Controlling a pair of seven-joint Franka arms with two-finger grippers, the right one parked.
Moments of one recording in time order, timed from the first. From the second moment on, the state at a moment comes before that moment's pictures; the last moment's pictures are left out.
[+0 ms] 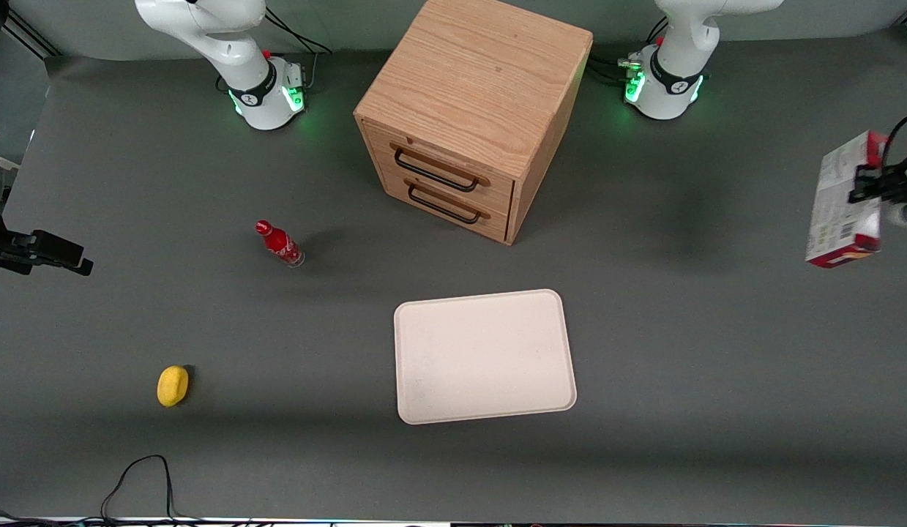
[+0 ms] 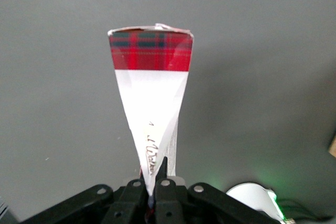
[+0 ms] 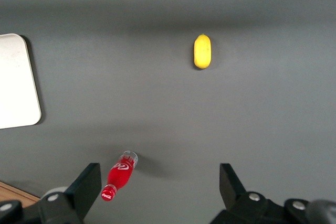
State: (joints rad) arm -0.06 -0.02 0.29 -1.77 0.06 1.54 0.50
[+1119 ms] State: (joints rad) arm -0.09 0.44 -0.19 -1.18 0.01 1.39 -0.35
